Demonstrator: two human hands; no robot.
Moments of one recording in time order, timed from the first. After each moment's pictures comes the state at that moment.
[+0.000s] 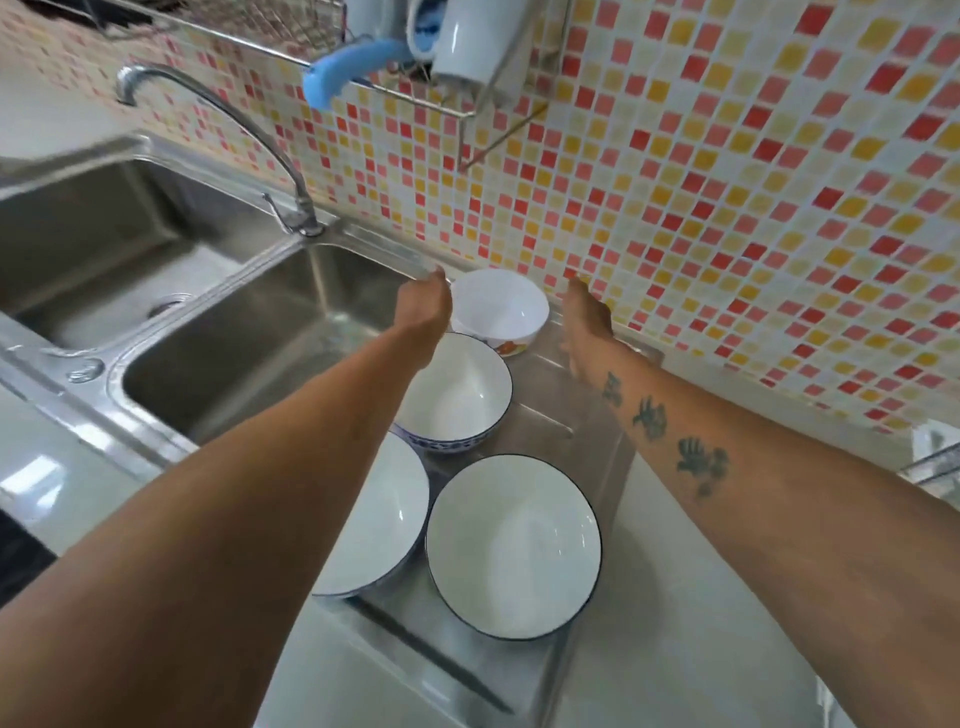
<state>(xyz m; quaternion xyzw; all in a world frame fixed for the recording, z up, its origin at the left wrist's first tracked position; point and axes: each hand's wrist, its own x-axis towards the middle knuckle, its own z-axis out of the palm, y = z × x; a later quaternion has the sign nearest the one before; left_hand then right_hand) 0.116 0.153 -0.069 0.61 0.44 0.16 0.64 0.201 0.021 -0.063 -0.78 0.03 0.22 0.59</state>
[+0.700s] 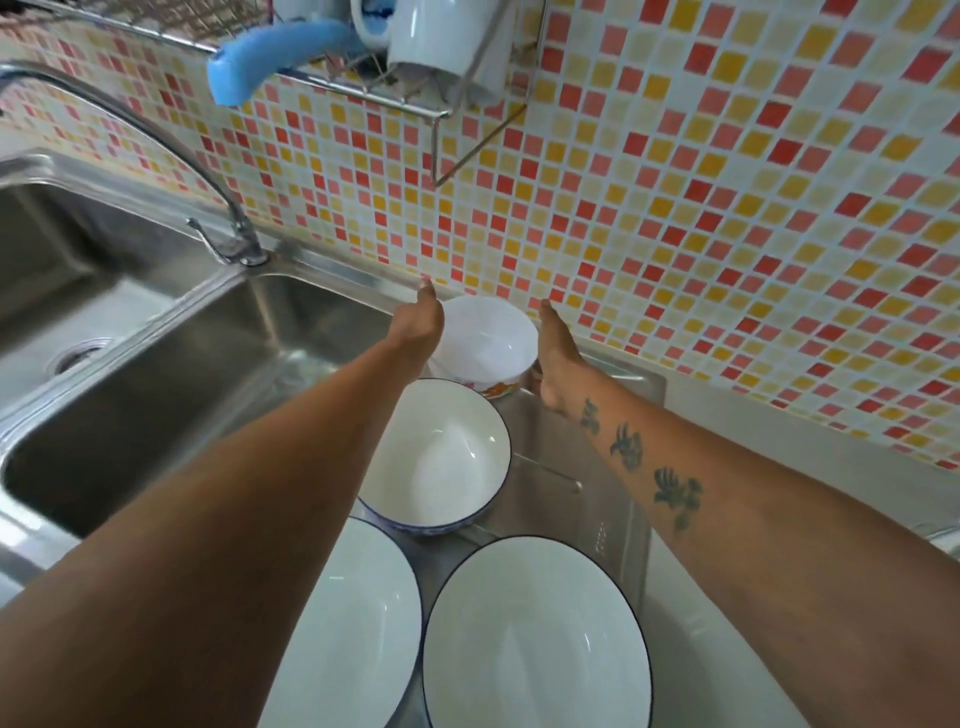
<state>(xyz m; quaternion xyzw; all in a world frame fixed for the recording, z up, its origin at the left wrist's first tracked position) 0.185 0.186 -0.099 0.66 0.44 0.07 0.61 0.256 0.068 -0.122 -0.72 0.07 0.29 0.63</state>
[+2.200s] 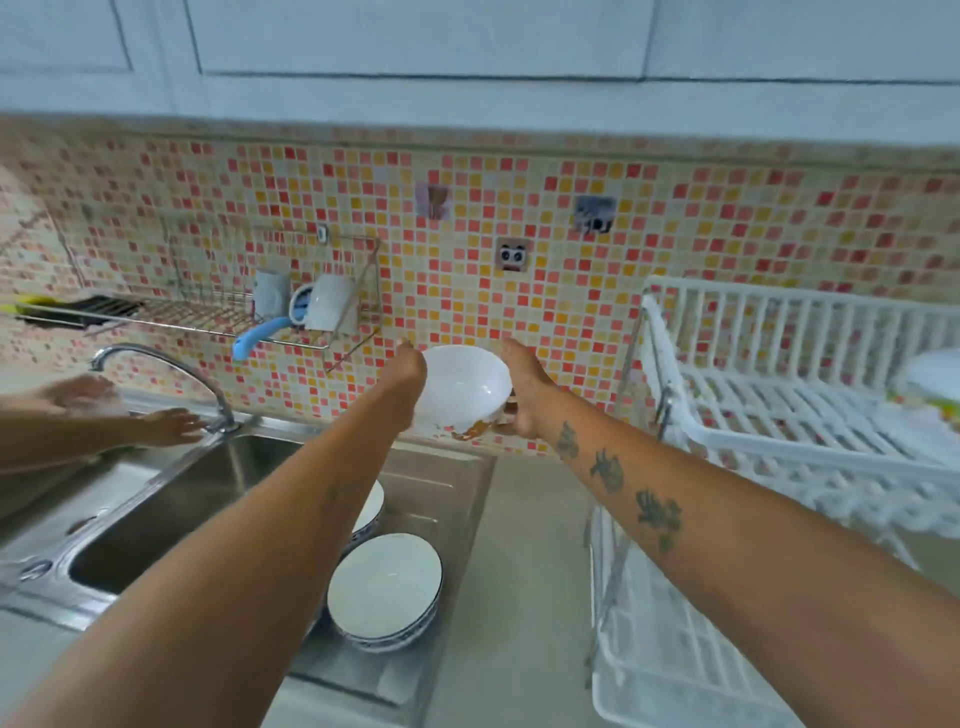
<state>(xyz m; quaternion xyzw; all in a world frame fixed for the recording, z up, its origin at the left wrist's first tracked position) 0.024 -0.062 0.155 0.67 0.32 0.10 0.66 0.085 -0.177 0.146 -0.69 0.00 0.25 0.68</state>
